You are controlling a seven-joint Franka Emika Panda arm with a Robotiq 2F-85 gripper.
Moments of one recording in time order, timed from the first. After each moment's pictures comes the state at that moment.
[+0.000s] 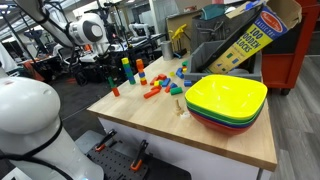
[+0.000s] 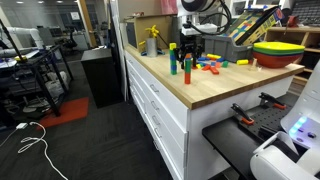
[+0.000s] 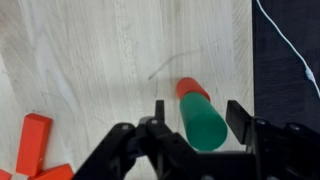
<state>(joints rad) 0.18 -0.04 0.26 -2.42 0.09 2.30 0.52</state>
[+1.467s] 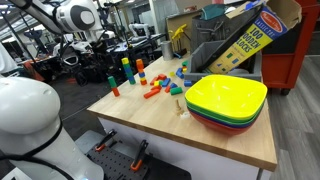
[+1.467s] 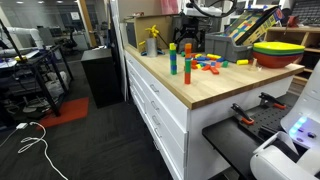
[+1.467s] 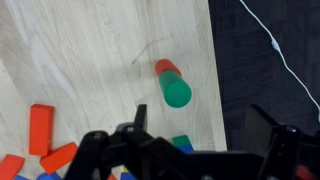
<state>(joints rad) 0.18 -0.22 0.25 -2.45 0.21 2.30 0.51</state>
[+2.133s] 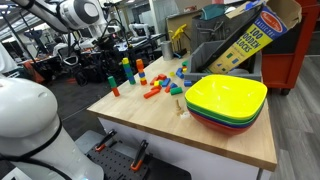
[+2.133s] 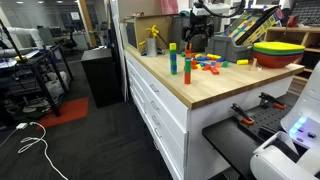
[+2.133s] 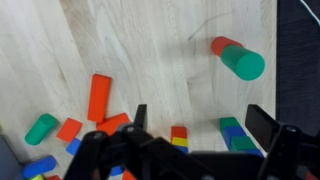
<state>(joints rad) 0.10 -0.26 0.23 -2.46 0.02 2.24 0.52</state>
